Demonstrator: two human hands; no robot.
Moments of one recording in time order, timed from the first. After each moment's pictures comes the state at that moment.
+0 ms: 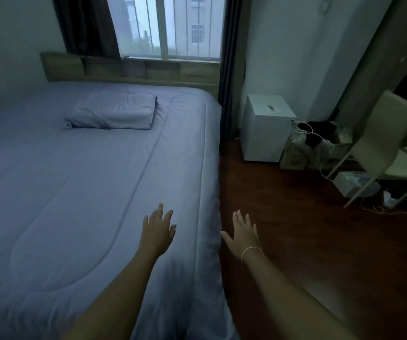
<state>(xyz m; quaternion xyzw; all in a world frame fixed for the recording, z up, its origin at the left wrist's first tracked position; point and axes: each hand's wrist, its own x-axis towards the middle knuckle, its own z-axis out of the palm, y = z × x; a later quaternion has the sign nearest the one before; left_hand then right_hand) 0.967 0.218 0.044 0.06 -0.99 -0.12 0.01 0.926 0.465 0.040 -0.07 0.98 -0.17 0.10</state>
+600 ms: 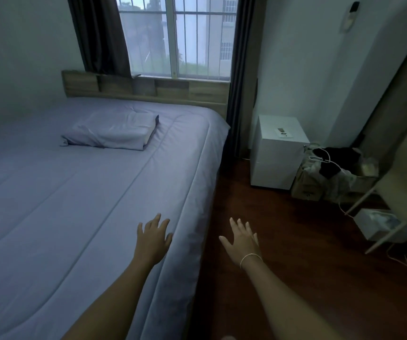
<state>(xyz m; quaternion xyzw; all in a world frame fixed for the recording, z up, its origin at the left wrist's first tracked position) 0.789 0.330 0.050 0.14 -0.98 -0.10 0.05 0.715 0.577 0.053 -0.11 0.97 -0.20 0.10</state>
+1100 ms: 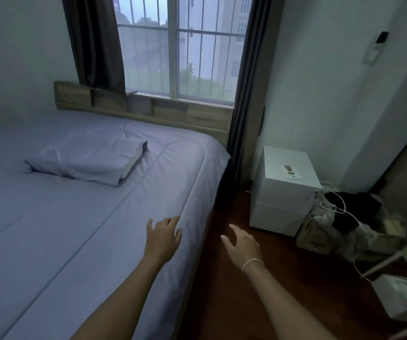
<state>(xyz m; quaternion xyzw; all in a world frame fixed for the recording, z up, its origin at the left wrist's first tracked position) 0.445 0.340 0.079 0.15 -0.97 -0.14 0.15 0.378 0.563 0.096 -0.14 0.96 -0.26 0.06</state>
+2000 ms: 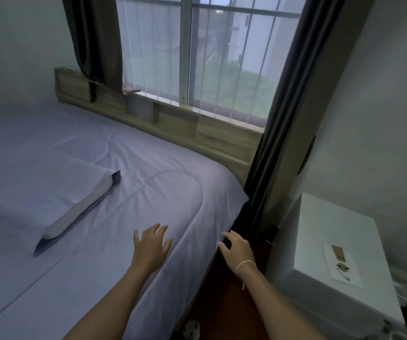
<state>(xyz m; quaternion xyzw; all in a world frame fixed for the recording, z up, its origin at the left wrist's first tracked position) -0.083 0.229 0.027 0.31 -0.94 -0.16 0.06 -0.231 0.432 0.031 -0.24 0.92 -0.28 0.16</state>
